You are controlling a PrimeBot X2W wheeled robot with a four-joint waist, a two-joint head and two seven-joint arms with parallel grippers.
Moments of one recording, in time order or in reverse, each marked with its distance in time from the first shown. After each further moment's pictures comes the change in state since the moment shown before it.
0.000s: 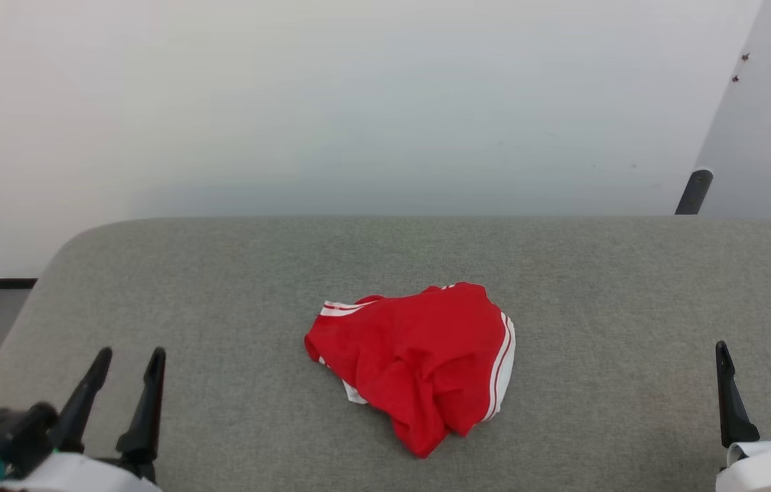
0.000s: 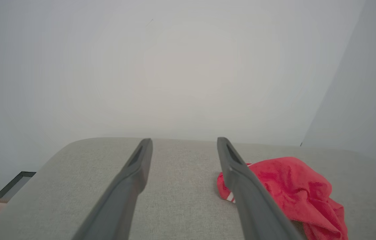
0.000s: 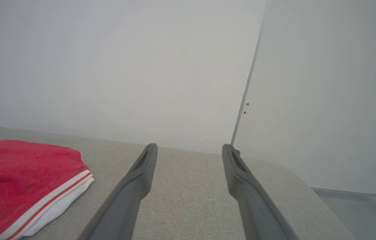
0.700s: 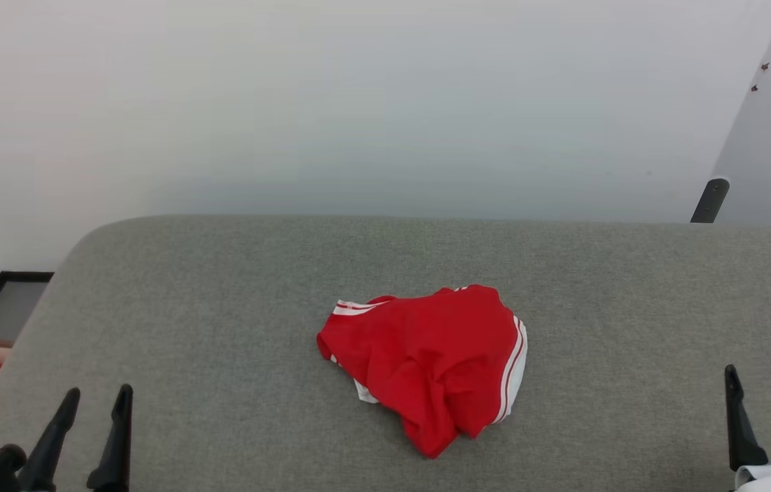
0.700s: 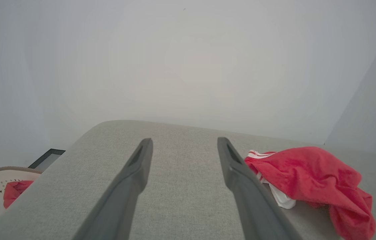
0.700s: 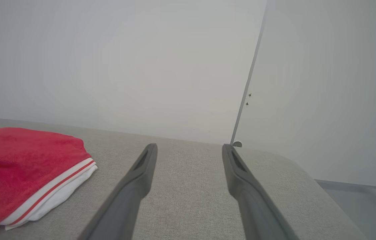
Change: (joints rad) left arm 0.100 -0.037 0.102 0.070 0.015 -0.056 -0.049; right arm 0.059 0.004 -0.029 -0.011 0.007 0.000 0.000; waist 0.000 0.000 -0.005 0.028
